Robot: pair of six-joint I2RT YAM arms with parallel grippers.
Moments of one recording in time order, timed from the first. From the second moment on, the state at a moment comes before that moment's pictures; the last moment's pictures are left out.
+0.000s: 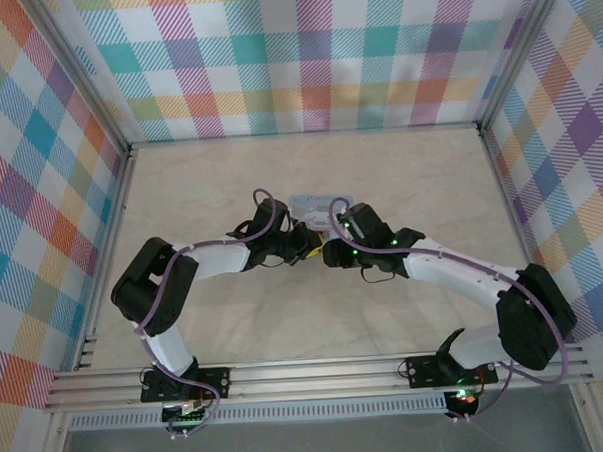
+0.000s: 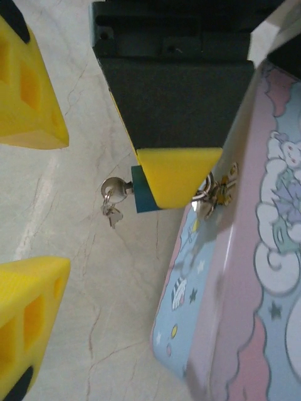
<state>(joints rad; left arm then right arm) -0.62 1.76 0.91 0.15 0.52 -1.12 0.74 1.38 0.88 -0.41 -0.06 0.57</state>
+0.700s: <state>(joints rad) -0.62 1.75 0.91 0.15 0.53 -1.13 0.79 1.57 1.01 -0.46 0.02 0.43</state>
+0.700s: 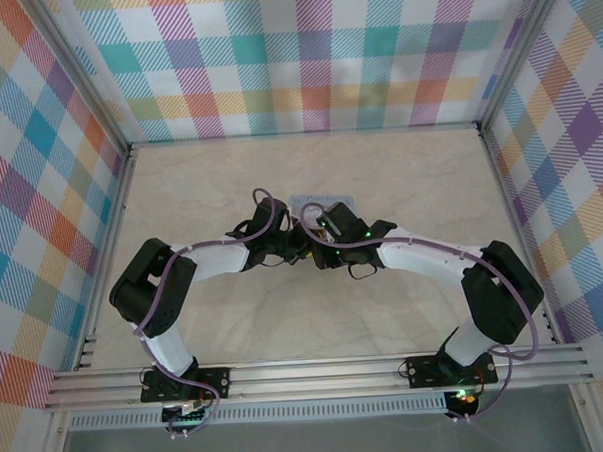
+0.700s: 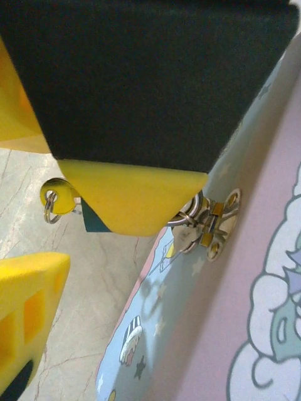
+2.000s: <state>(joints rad) -0.62 1.75 0.87 0.15 0.48 -1.12 0.80 1.65 0.97 -0.36 -0.01 0.38</state>
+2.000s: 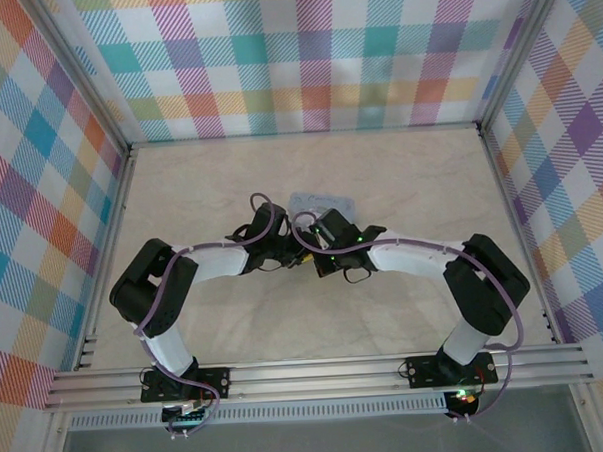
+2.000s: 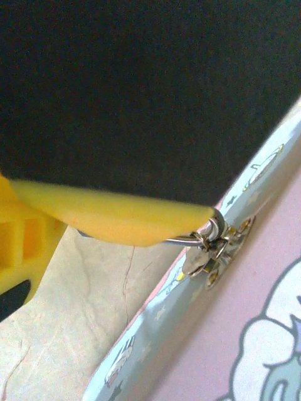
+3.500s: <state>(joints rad) -0.46 1.62 0.99 -0.09 0.27 -0.91 0.77 1.68 1.02 -0.48 -0.01 -0.09</state>
